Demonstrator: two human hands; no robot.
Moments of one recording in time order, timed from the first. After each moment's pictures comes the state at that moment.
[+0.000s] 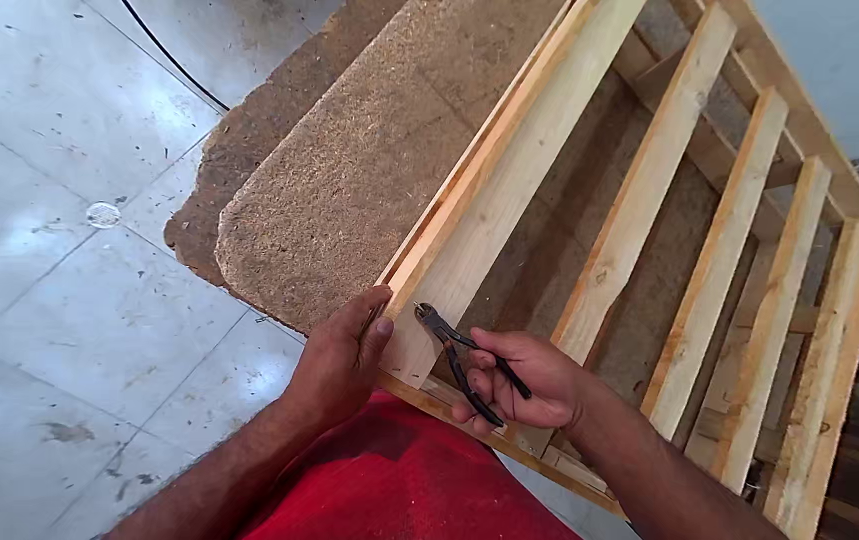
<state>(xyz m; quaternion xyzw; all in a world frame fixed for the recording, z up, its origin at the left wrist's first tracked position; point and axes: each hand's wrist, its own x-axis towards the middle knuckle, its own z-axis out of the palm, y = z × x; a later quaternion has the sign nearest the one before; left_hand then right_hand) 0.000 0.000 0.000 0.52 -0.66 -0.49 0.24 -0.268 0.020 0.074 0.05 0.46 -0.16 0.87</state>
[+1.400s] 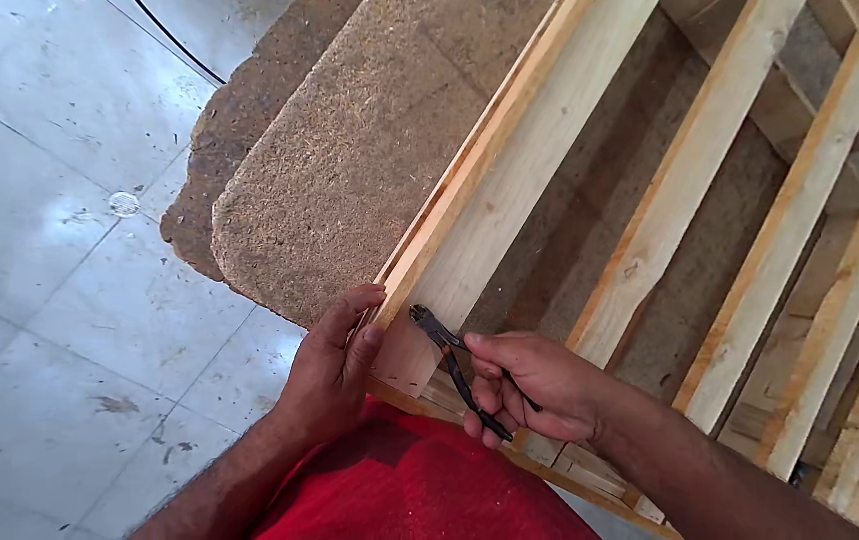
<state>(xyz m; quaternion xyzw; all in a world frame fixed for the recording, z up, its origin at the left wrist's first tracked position) -0.004 0.001 -0.002 0.50 -0.60 -0.54 0.30 -0.260 0.000 0.088 0.00 0.55 -0.10 0.83</state>
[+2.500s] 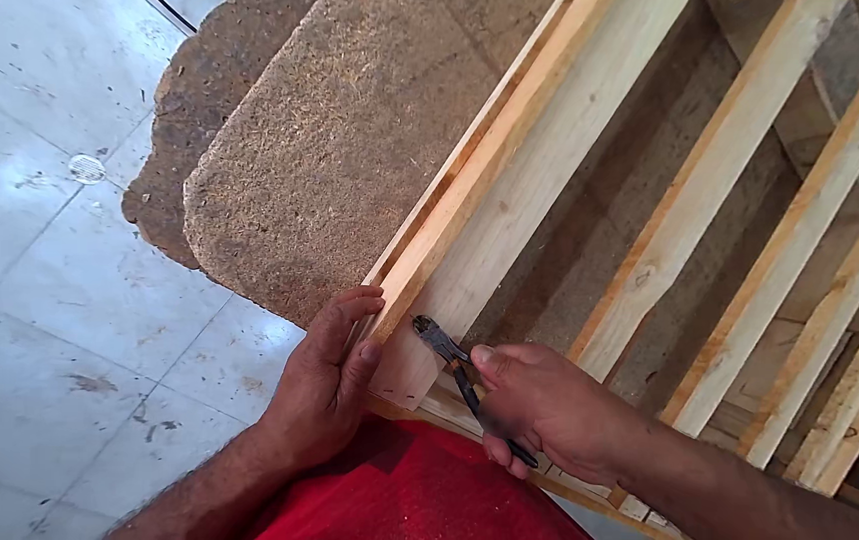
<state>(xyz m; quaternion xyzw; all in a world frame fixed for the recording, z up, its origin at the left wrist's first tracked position) -0.003 -0.001 -0.007 0.48 -0.61 -0.56 0.30 -0.245 -0.015 0.108 -0.06 0.65 -0.03 0.76</state>
